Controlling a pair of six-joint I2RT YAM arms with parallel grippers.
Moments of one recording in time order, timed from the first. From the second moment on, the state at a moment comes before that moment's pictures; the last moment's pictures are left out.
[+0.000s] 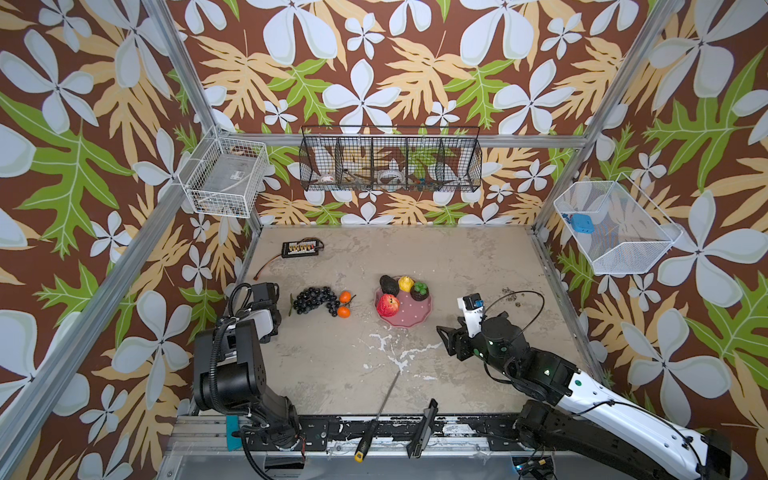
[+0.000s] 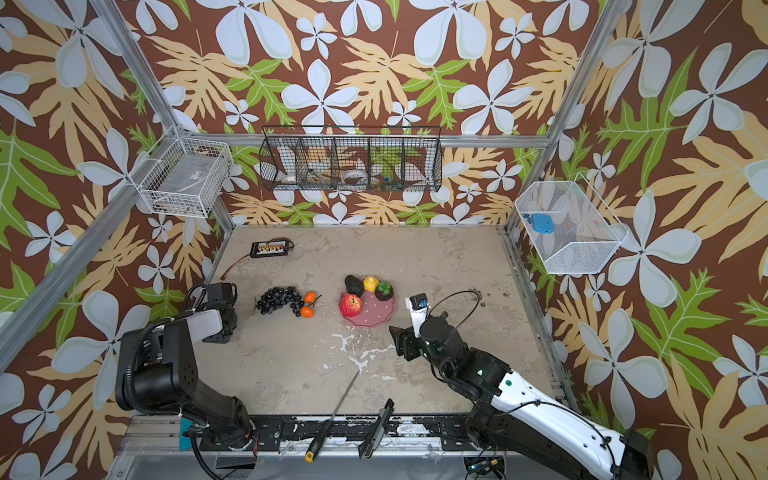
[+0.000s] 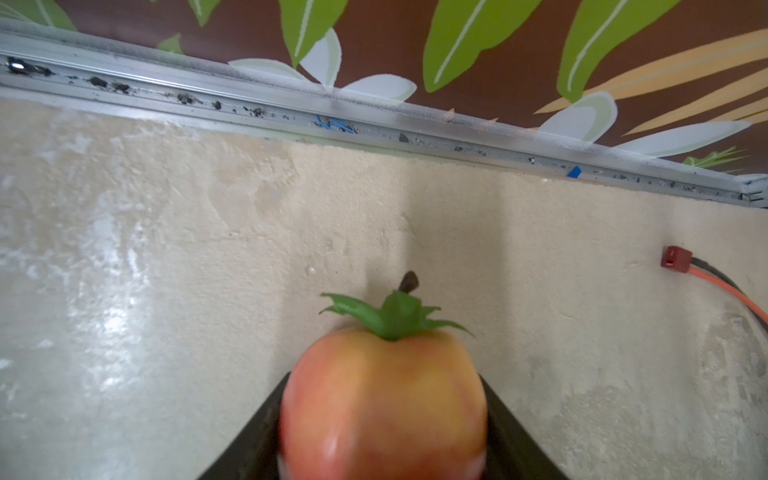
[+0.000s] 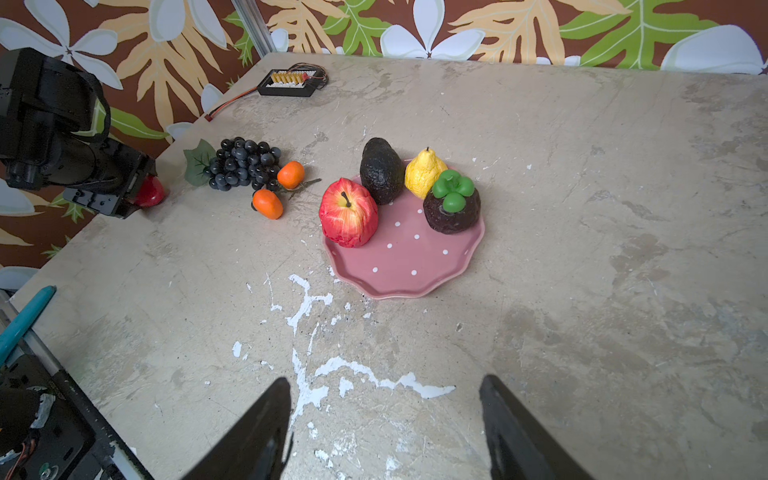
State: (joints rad) left arm 0.27 1.57 0.69 -0.20 -0.52 -1.30; right arm 0.86 0.77 0.62 -0.37 0.23 0.37
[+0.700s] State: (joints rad) left arm 0.07 1.17 0.63 -0.19 -0.56 -1.21; right arm 0.86 0.75 0.65 -0.41 0.26 0.36
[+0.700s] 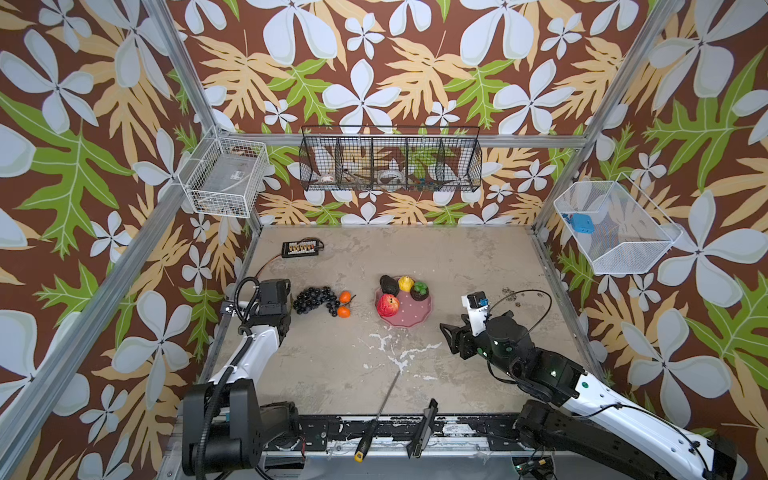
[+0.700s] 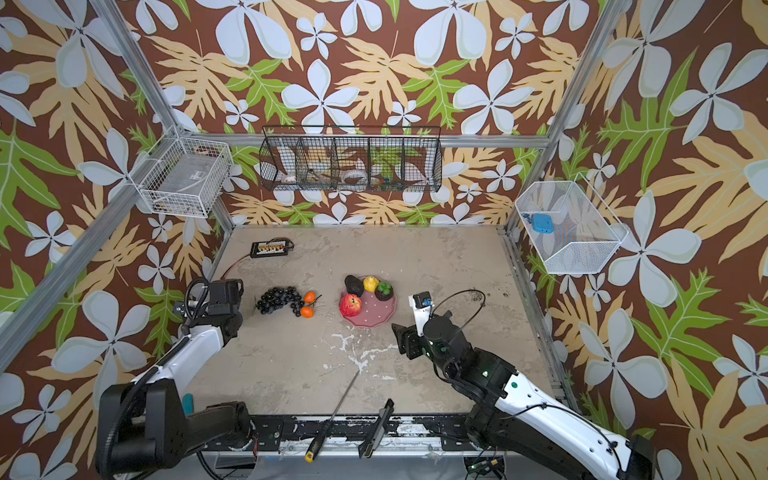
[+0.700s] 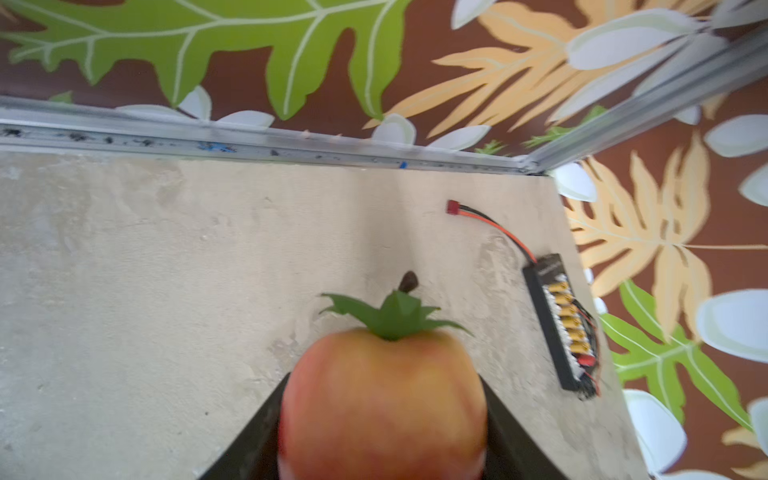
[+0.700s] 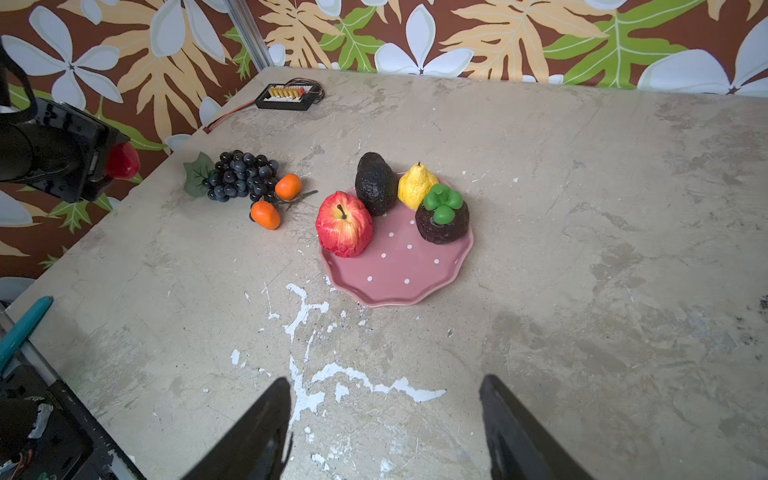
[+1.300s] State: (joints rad) left arm -0.36 0.90 0.55 -0.13 -0.33 -0.84; right arm 0.86 0.76 0.68 -0.43 0.27 0.38
